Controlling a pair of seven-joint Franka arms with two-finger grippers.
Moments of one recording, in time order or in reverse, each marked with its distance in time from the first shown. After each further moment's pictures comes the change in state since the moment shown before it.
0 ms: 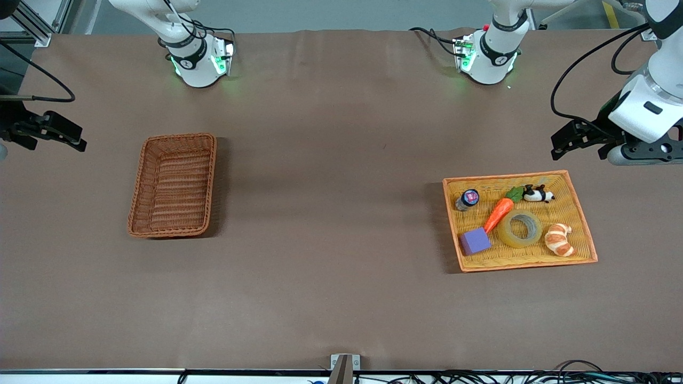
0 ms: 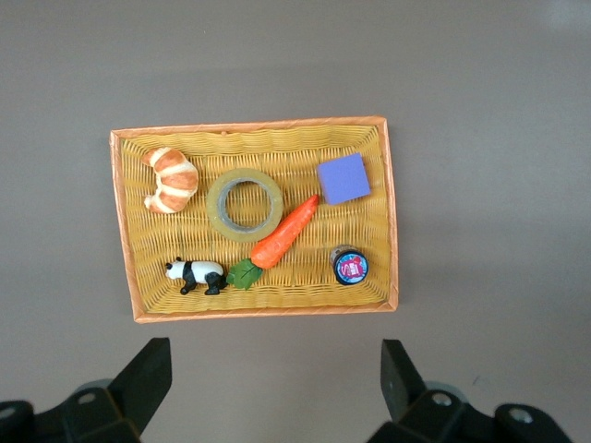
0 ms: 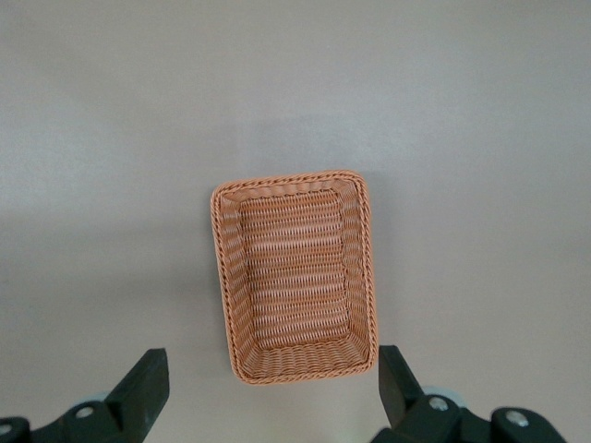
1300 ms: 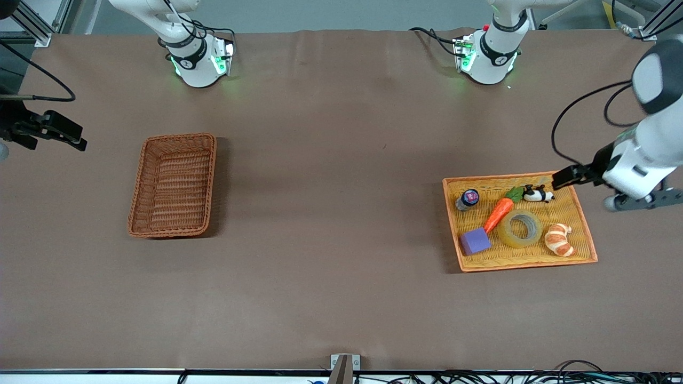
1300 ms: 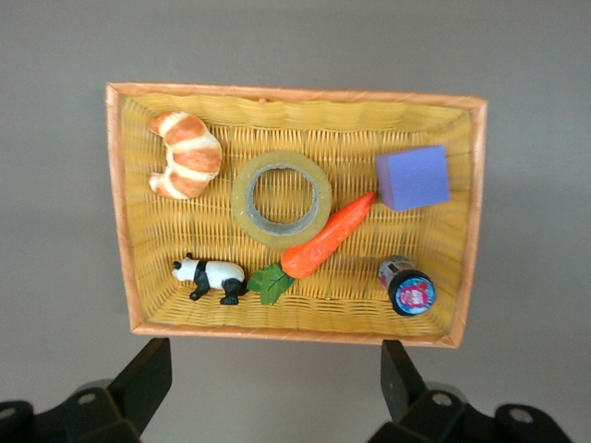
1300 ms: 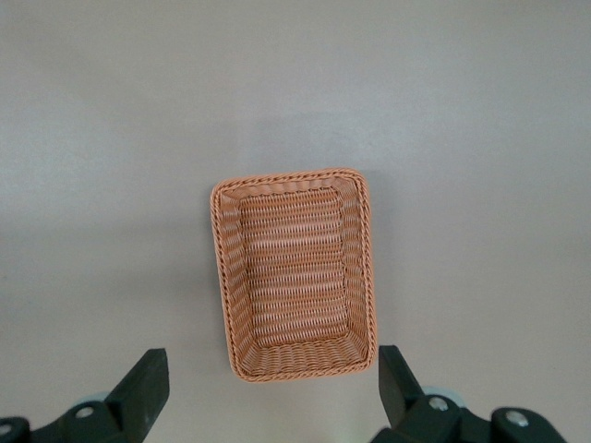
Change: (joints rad) left arm 0.092 0.174 0.008 -0.108 0.000 0.151 0.019; right arm 0.000 0.000 0.000 0.000 0.000 -0.005 -0.005
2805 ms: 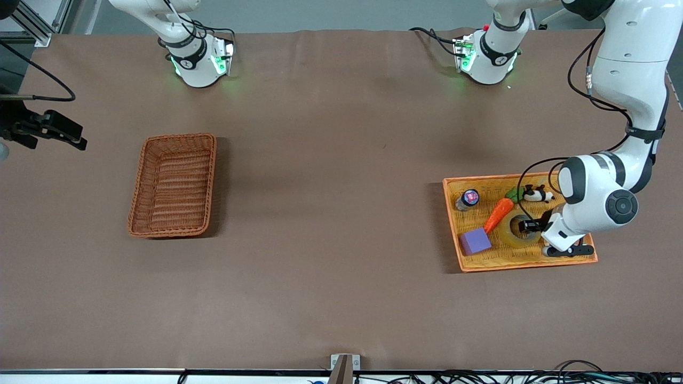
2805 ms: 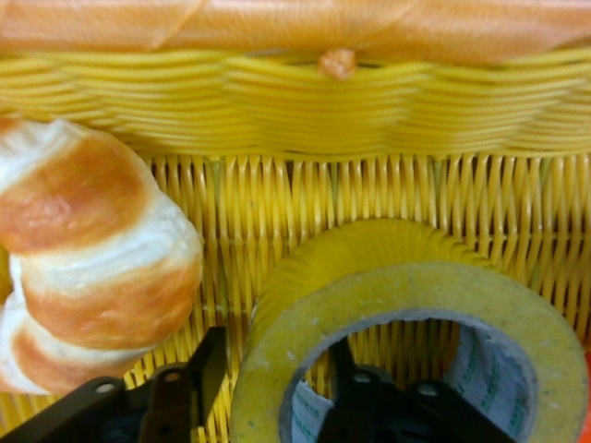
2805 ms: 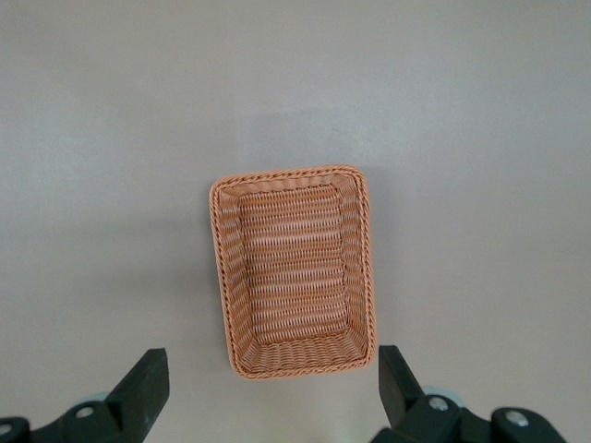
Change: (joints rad) left arm 0.096 0.439 -0.001 -0.092 0.018 0.504 0.140; right arm 0.000 0.000 -0.001 0.000 0.000 -0.007 0.000
